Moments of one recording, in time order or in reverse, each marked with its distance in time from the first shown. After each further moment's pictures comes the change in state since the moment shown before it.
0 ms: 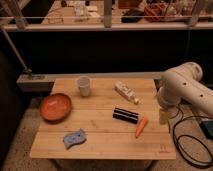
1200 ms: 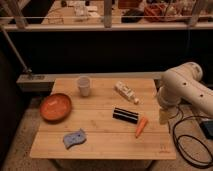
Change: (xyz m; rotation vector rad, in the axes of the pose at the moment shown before) arm 0.000 0.000 0.000 0.000 0.000 0.000
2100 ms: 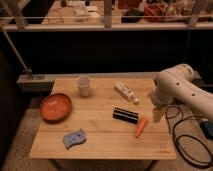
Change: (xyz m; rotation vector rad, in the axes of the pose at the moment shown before) arm -0.030 -0.019 0.026 0.017 -0.066 -0.085
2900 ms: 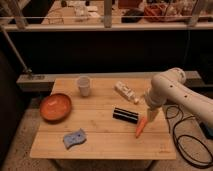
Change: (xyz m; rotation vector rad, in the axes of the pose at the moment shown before) arm -0.019 -0.014 0.032 0.025 -0.049 -0.071
